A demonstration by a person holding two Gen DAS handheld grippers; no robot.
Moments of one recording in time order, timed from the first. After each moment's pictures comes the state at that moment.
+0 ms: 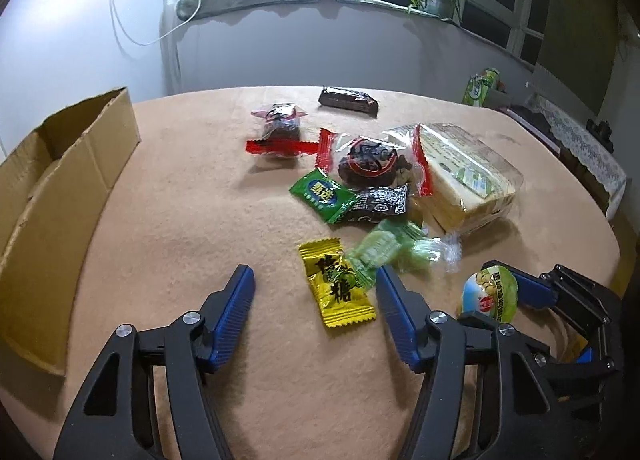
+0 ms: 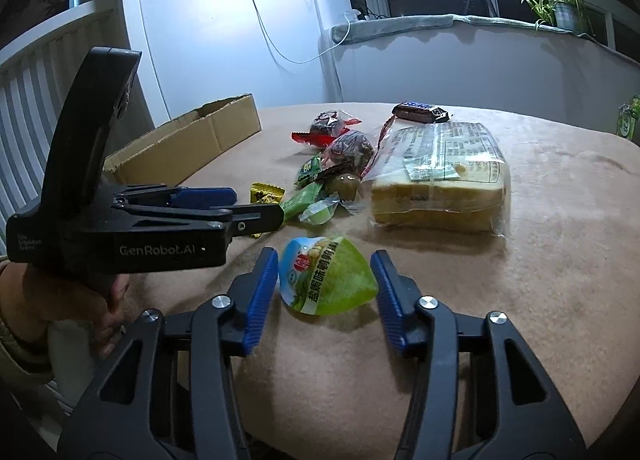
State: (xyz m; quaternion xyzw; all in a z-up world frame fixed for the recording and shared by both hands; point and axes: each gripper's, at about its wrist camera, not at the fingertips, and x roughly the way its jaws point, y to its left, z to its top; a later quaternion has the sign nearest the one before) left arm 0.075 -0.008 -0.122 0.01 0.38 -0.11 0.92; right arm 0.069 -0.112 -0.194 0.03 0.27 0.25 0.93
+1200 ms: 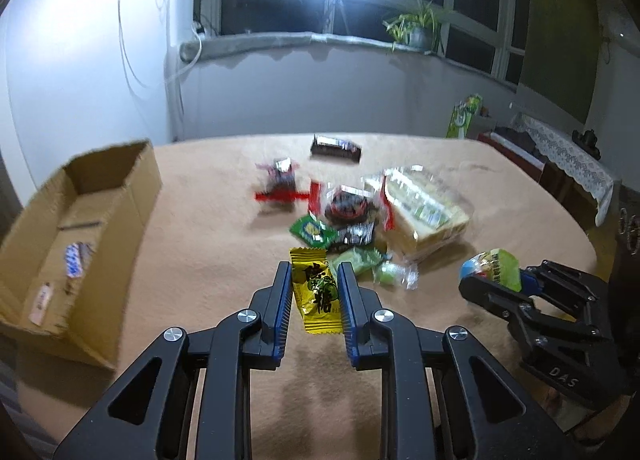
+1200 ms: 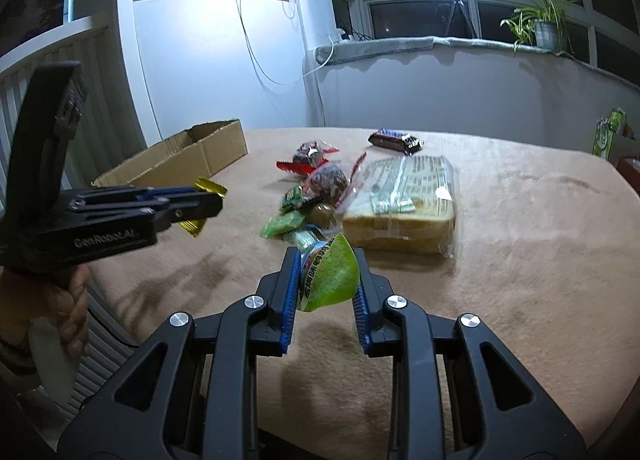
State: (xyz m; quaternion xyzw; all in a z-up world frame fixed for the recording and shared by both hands) left arm 0.036 -0.001 -0.073 0.01 0.32 -0.12 0.94; right arm 0.049 -0.129 -0.162 0.02 0.24 0.22 0.94
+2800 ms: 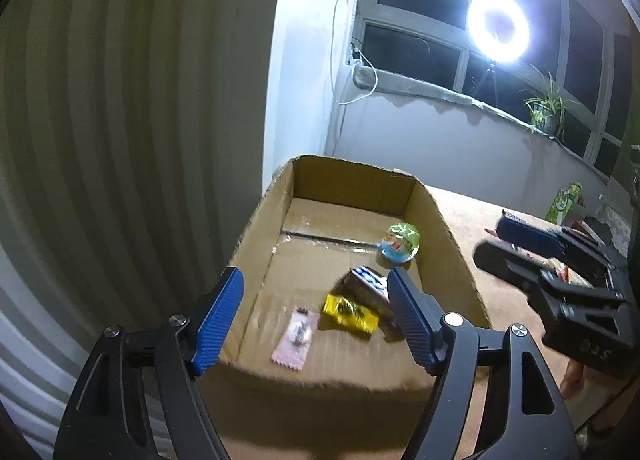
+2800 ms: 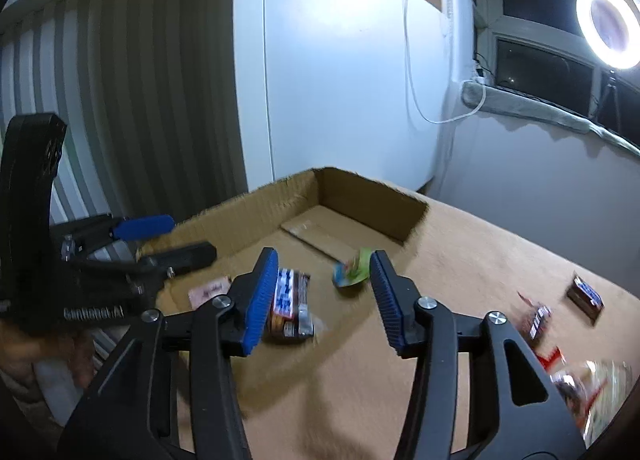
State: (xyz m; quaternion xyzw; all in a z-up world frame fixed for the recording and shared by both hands) left arm 0.016 0.225 -0.066 -0.09 0.27 0.05 0.96; right arm 0.128 0.121 -0.099 -0.08 0.21 0.35 0.91
